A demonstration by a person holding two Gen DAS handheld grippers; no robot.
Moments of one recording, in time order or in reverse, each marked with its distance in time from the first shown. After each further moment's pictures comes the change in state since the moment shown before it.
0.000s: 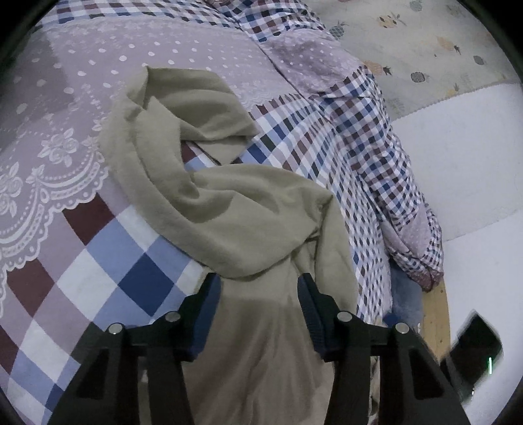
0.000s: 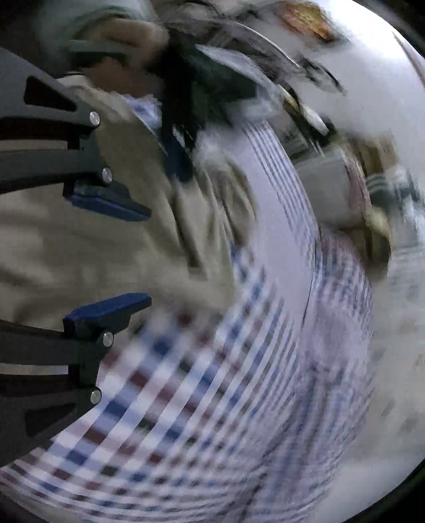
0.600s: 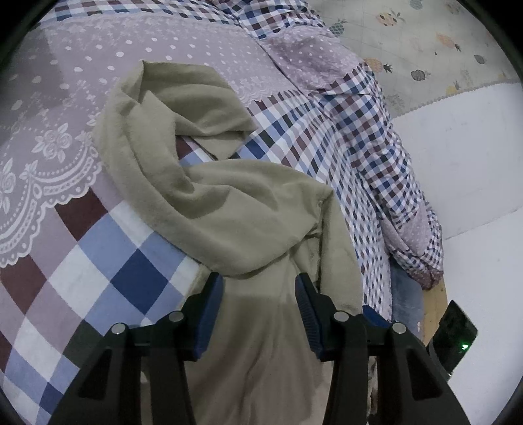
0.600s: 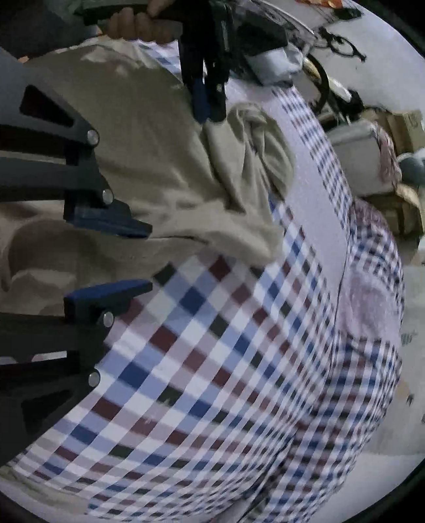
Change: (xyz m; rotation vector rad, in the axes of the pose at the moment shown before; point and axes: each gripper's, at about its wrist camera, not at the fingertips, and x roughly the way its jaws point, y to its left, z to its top) left arm 0.003 0.005 -0.001 -0.010 0.006 -0.007; right arm 0.028 -0.008 -0.011 -0.064 0.150 -0.140
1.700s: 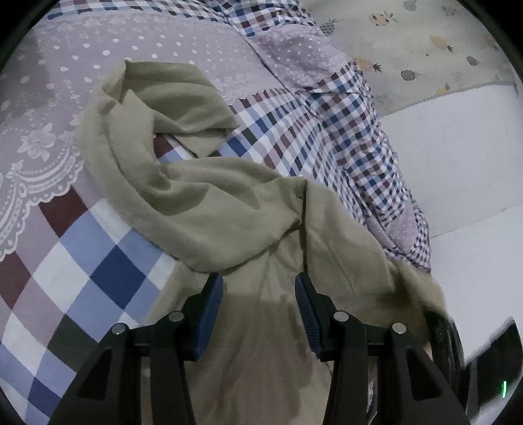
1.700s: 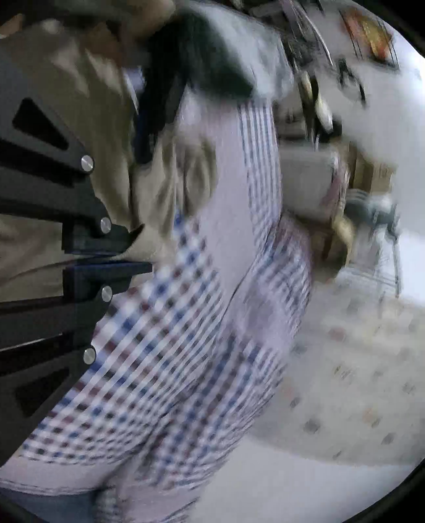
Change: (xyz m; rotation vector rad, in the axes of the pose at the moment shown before) left arm 0.001 -0.004 0.001 0.002 0.014 -0.060; right arm -0.081 0.099 0.007 -0.288 -0.381 -0.143
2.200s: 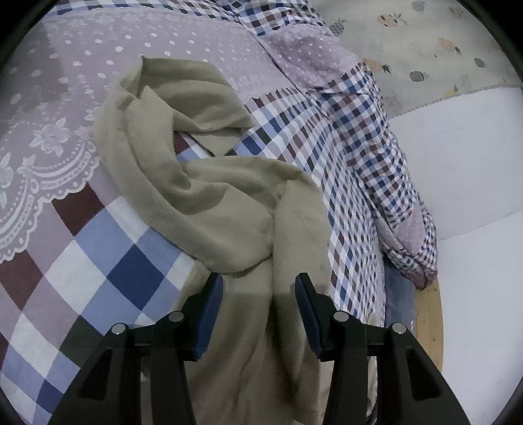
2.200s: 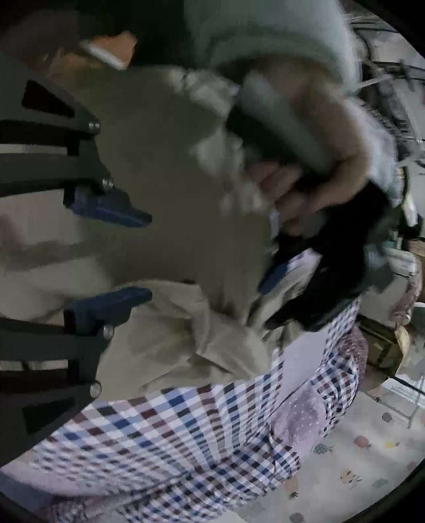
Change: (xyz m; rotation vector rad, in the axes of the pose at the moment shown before) left arm 0.002 0.005 -0.001 -0.003 0.006 0.032; right arm -0.030 0.095 -0.078 -0.212 0.312 0.272
